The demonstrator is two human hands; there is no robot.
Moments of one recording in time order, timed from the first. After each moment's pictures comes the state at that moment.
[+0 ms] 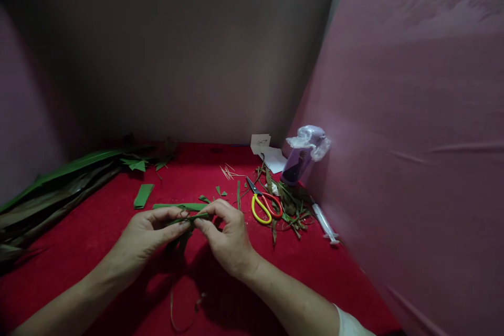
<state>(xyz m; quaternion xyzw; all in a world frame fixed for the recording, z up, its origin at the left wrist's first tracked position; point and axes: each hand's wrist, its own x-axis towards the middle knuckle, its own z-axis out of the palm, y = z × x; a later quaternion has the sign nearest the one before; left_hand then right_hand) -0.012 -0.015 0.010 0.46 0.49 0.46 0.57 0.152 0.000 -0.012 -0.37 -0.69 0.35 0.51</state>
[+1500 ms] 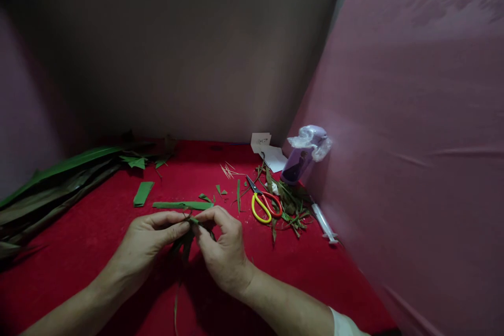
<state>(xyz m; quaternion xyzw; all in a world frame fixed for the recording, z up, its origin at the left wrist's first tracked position) -0.004 -0.018 0.007 0.39 0.49 0.52 0.58 0.141 -0.015 -0.016 -0.38 -0.66 0.35 0.54</state>
